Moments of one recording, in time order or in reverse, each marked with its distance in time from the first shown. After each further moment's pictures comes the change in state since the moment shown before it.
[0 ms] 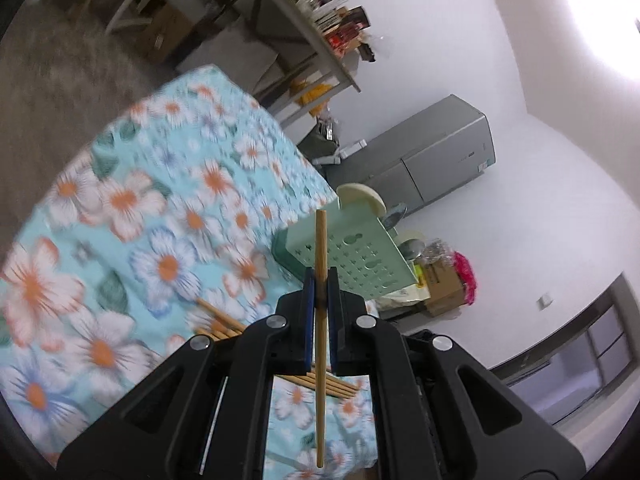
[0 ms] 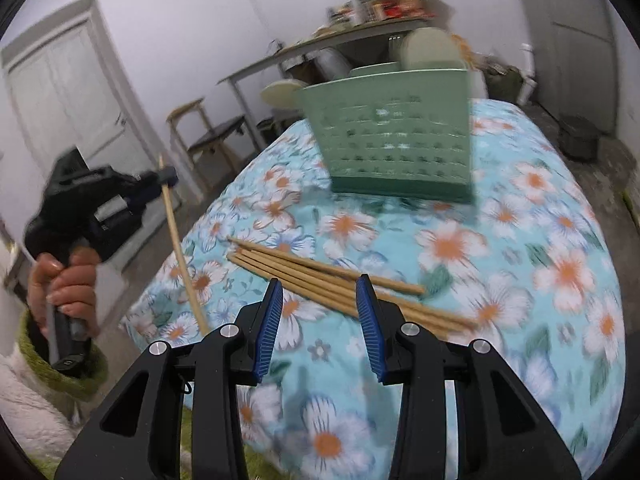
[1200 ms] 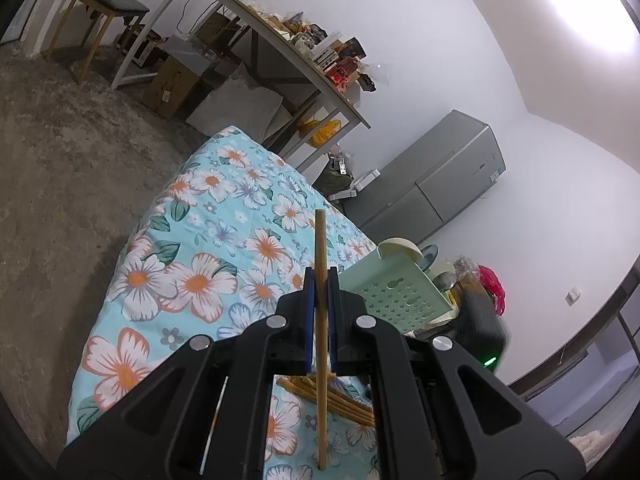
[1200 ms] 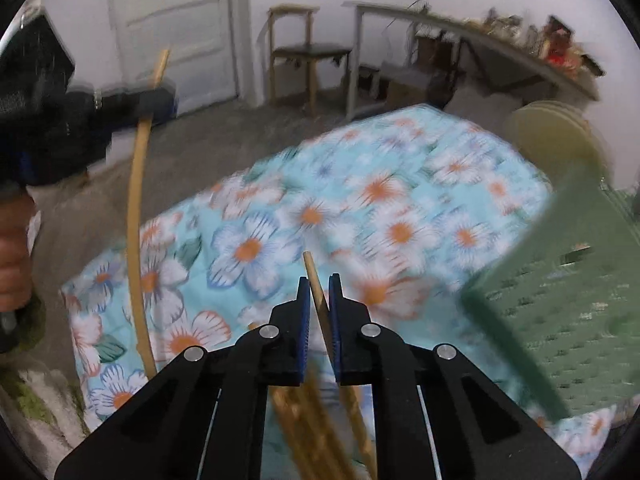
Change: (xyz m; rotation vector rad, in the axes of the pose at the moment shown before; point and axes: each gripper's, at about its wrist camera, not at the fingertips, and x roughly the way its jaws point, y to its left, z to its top) left arm -0.039 0.030 0.035 0.103 -0.119 0.066; right arm 0.141 0.109 0.084 -0.530 0.177 0.051
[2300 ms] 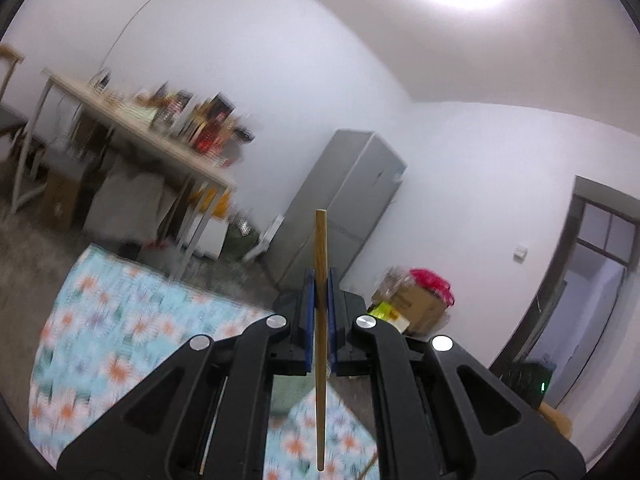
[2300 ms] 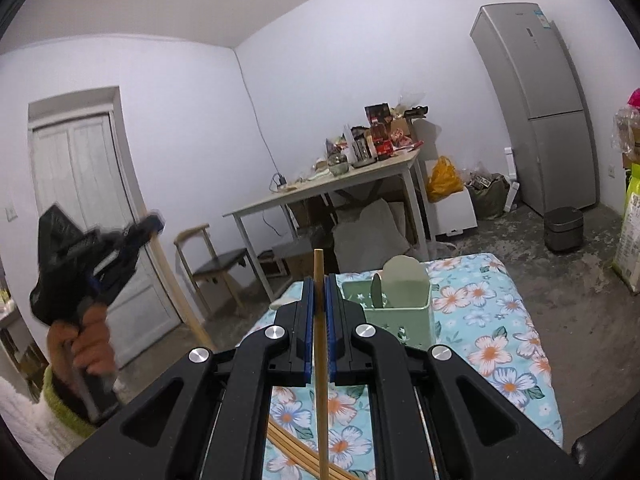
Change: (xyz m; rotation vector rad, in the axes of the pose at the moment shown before) left arm 0.014 -0.204 0.035 0.364 -0.191 -0.299; right arm -0.252 -0.080 -0.101 0.546 -0.672 -0.188
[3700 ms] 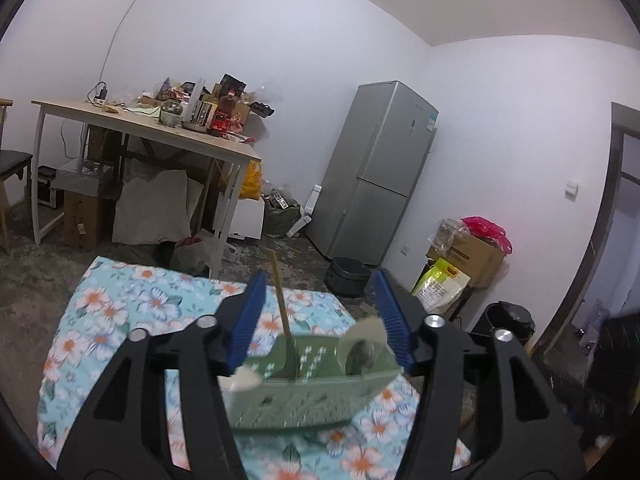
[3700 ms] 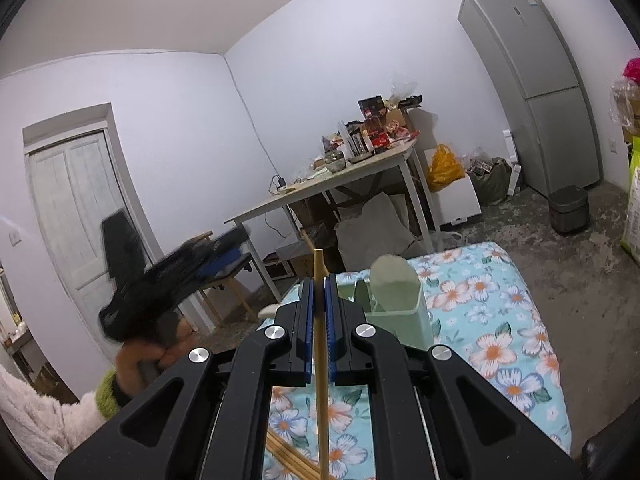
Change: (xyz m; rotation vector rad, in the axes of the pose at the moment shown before) left arm 0.102 0.012 -0.046 0.148 0.152 0.171; right arm 0.021 -0.034 0.002 0.069 0.007 0.022
